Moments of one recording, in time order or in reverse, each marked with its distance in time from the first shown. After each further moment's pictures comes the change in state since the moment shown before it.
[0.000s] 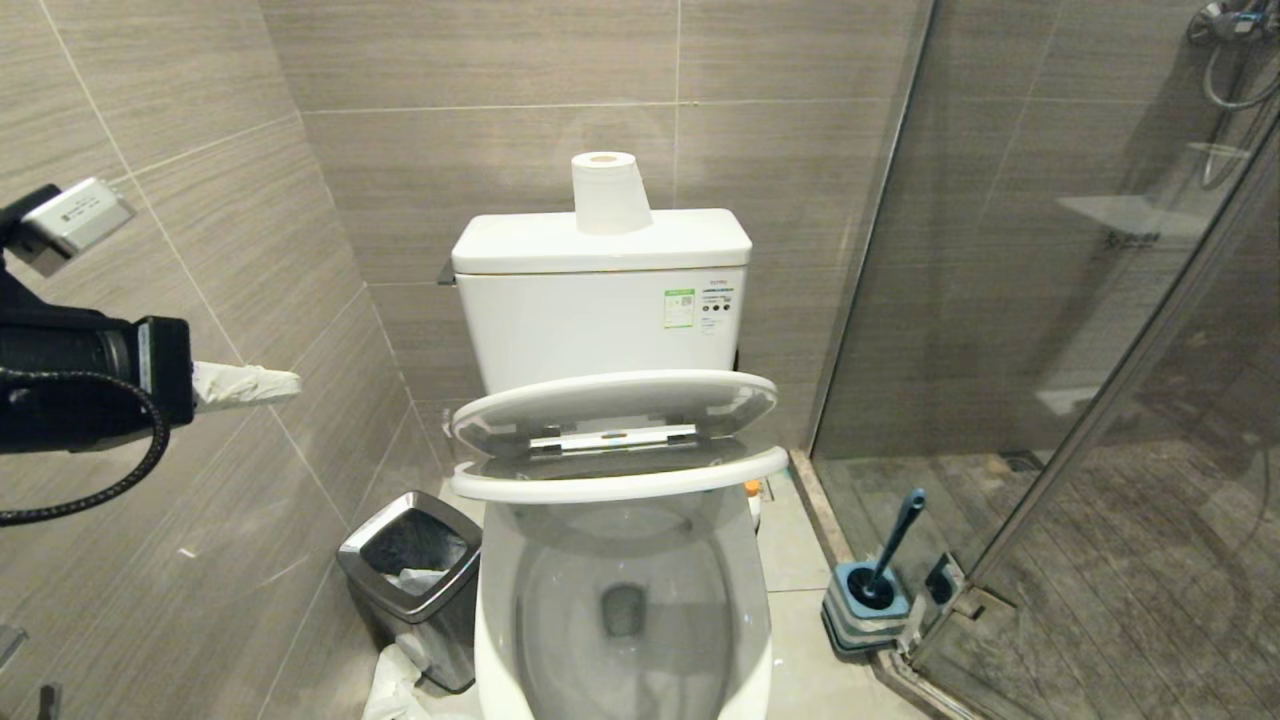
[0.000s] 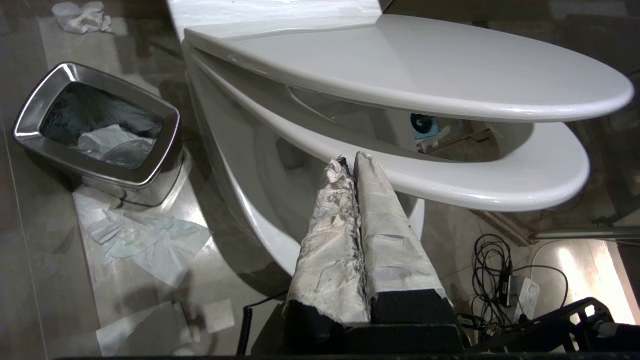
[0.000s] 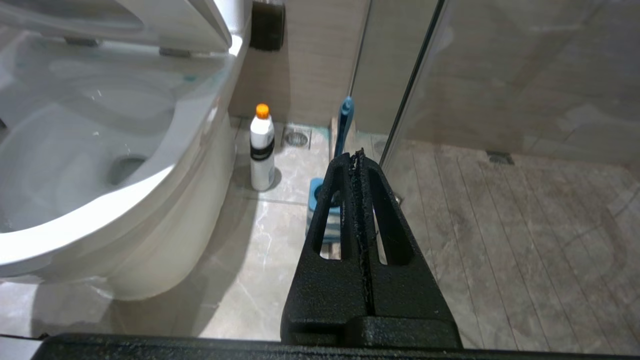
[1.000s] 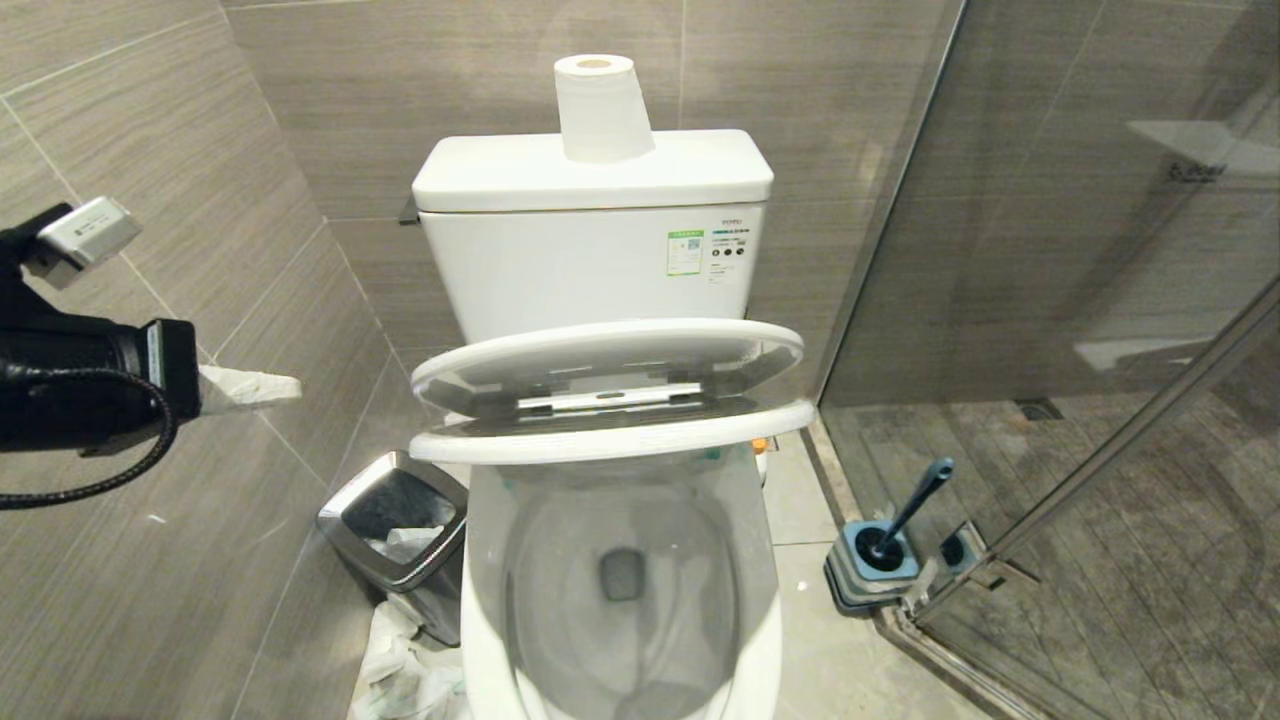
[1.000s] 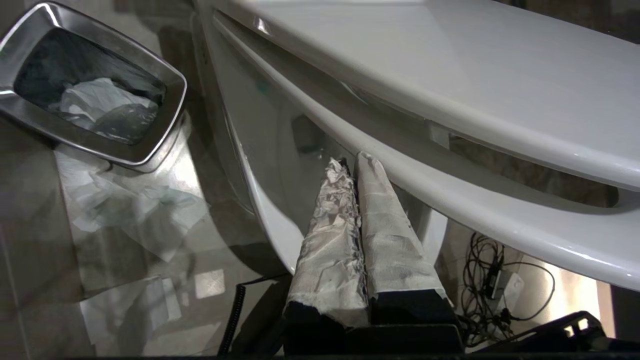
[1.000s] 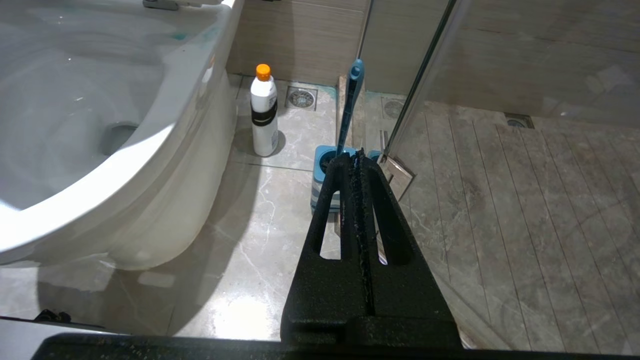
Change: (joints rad) left arm 0.064 0.039 -0.002 -0.008 -0.045 -0.014; right arm 0.000 0.000 0.000 0.000 0.000 0.000
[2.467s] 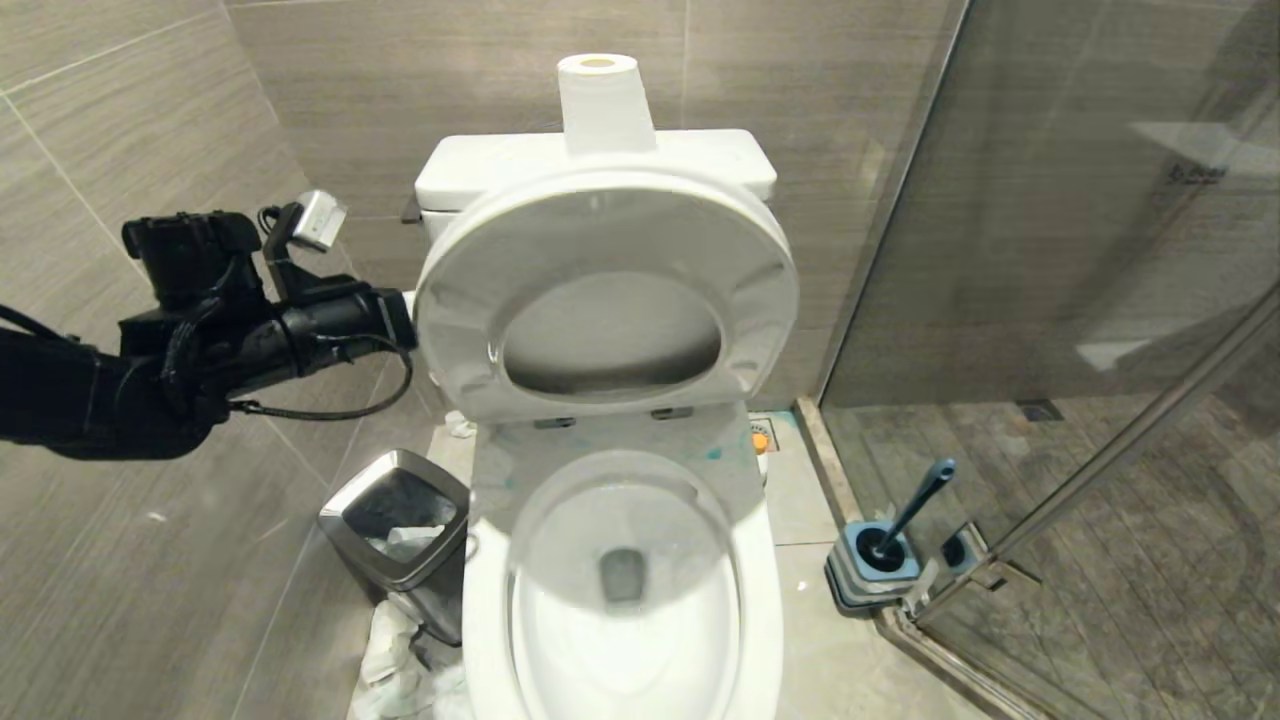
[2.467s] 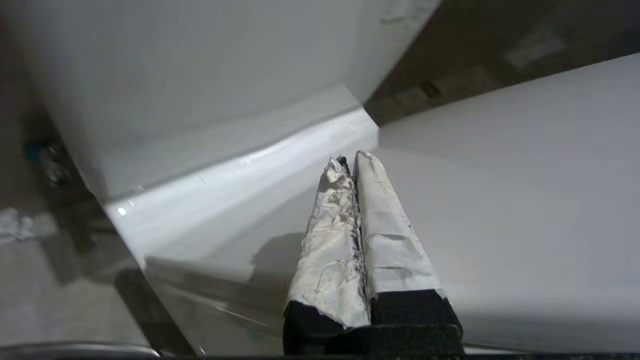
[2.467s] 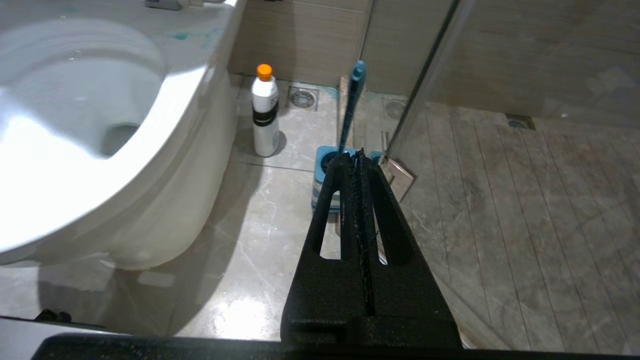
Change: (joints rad) left arm -0.119 0.504 0.046 -1.044 -0.227 0.064; right arm 0.000 0.000 0.000 0.000 0.000 0.000
